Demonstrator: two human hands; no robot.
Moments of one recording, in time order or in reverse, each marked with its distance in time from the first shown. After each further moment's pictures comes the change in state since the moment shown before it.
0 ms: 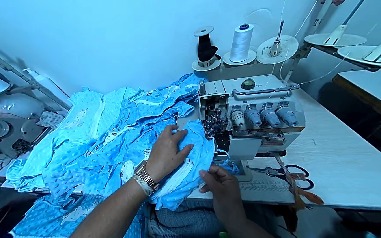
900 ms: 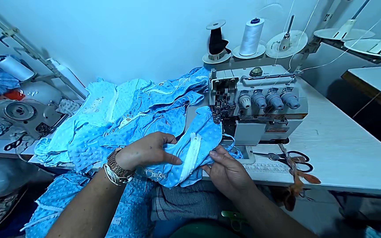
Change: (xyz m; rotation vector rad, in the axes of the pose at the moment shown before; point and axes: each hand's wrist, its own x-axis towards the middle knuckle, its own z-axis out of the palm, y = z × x) left_hand -0.058 0.018 -0.095 -0.244 -0.532 -0.282; right_hand -0.010 -0.024 0.003 0.491 -0.255 0.336
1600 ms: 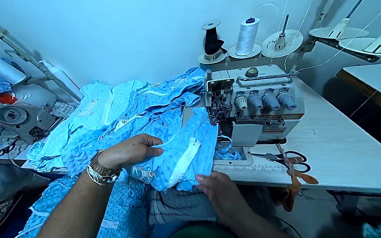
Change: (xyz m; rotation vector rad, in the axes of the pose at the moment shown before) left_hand 0.006 -0.028 -0.018 -0.089 -0.032 -0.015; right_hand -0.029 0.015 -0.003 -0.347 0.057 0.082
